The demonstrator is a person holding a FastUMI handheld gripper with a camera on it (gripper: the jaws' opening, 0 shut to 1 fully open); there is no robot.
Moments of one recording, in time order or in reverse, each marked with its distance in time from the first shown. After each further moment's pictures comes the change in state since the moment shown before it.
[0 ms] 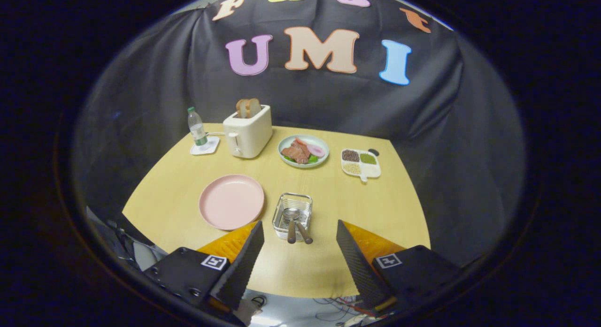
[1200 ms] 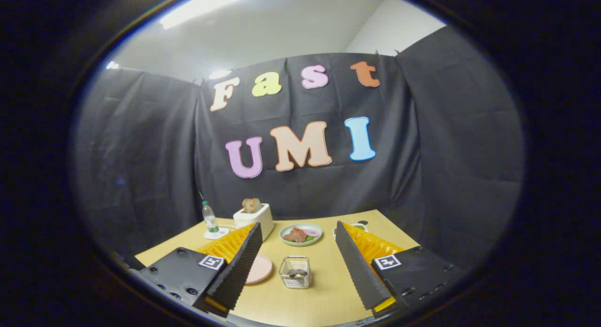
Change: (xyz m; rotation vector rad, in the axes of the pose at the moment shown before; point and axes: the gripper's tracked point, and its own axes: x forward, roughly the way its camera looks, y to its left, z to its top) arm -0.120 -0.049 0.036 0.292 -0.675 0.021
